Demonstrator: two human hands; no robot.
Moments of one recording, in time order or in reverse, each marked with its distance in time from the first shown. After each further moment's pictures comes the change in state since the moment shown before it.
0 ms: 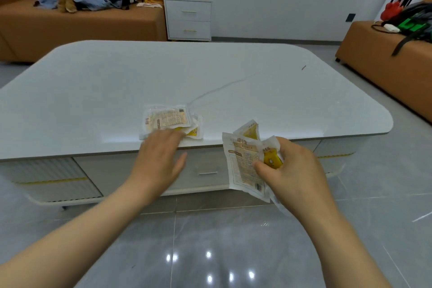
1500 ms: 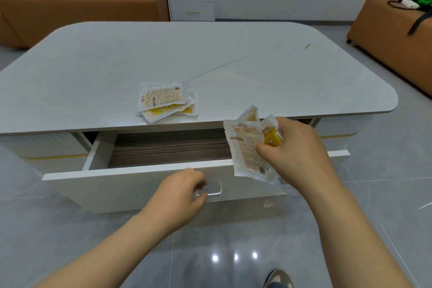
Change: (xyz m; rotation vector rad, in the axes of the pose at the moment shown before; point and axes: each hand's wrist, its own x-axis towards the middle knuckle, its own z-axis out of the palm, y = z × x) left_hand -0.075 0.081 0.016 -0.136 -0.427 -0.121; right_hand 0.001 0.026 -0.009 -0.095 -0.071 -0.032
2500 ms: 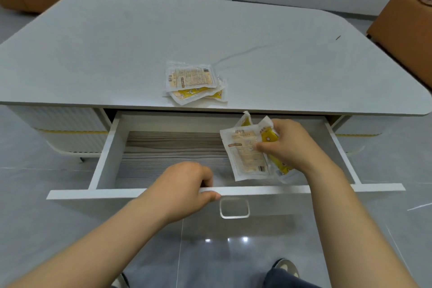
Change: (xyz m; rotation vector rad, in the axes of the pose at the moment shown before) left_hand -0.019 -0.034 -0.032 -0.015 -0.170 -0.035; right_hand 0.035 -0.016 0.064 0.099 -0.369 0.055
